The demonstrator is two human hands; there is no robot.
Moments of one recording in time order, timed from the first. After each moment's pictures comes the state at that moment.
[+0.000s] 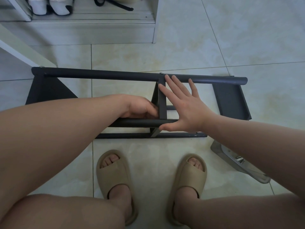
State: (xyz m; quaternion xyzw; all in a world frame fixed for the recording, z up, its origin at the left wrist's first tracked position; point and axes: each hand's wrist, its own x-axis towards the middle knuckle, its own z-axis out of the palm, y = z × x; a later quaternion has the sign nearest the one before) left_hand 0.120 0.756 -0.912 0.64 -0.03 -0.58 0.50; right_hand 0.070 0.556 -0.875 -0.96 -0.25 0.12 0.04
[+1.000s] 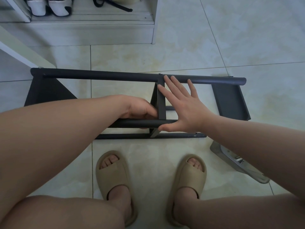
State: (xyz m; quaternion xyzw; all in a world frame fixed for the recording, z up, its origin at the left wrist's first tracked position) left_hand 0.122 0.756 -0.915 0.66 -0.02 -0.58 0.47; right_hand 0.070 0.557 -0.876 -0.96 -0.25 0.12 0.04
